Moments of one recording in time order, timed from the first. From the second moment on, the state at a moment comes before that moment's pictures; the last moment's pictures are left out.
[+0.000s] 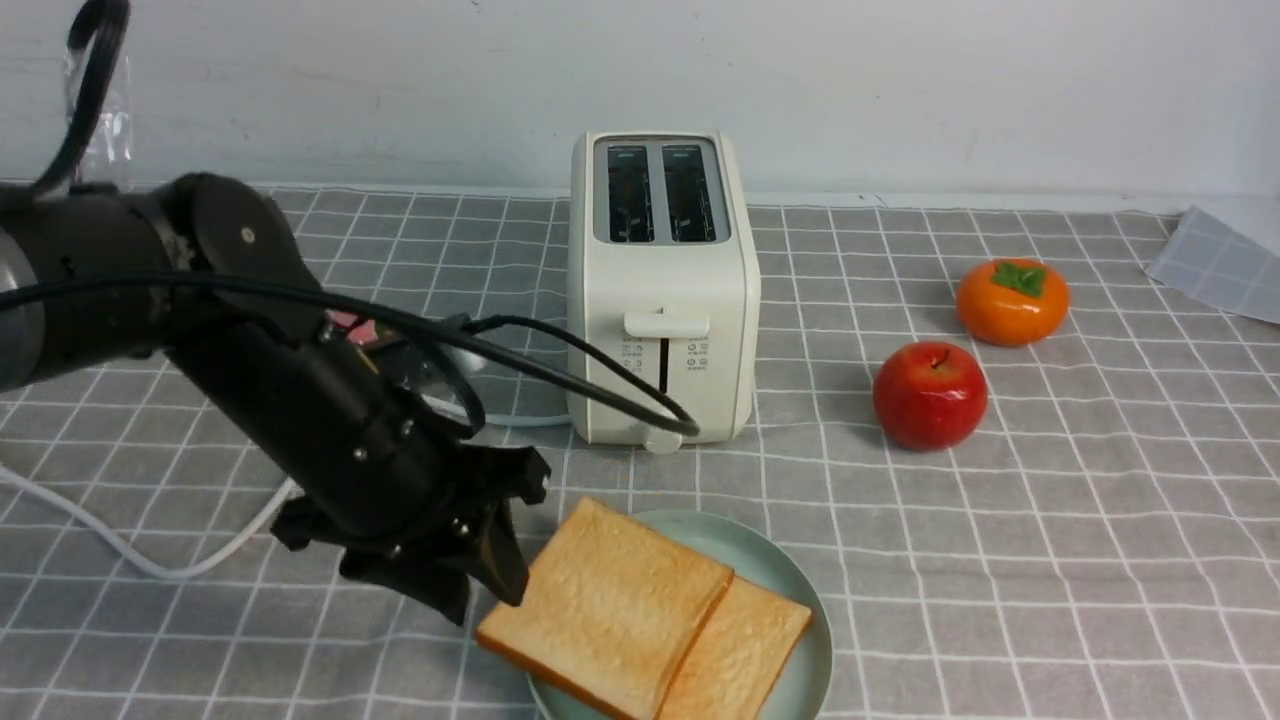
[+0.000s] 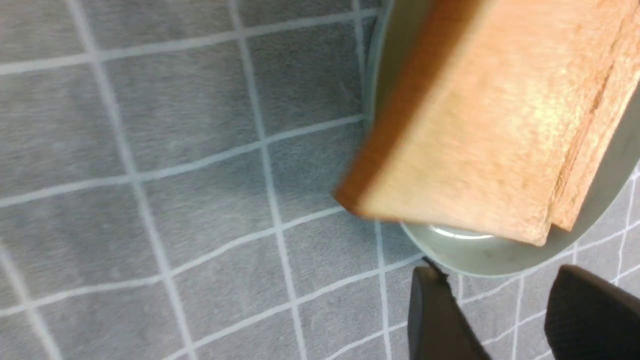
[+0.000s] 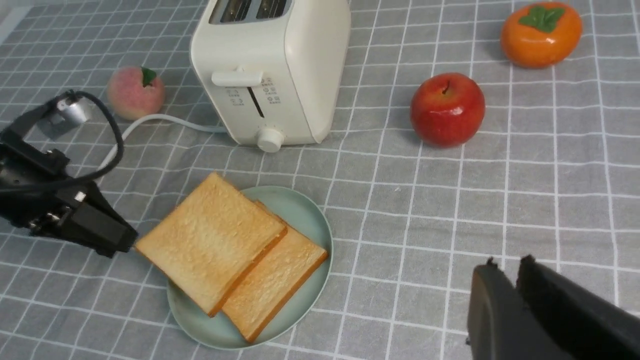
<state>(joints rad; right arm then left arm) 0.35 0.59 -0.99 0.03 0.99 0.23 -0.29 1.65 -1.17 -0.47 1.02 -0.05</state>
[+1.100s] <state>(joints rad) 0.35 0.04 -0.44 -0.52 0.21 0.59 -0.29 0.28 -0.44 -0.17 0.54 -0.25</state>
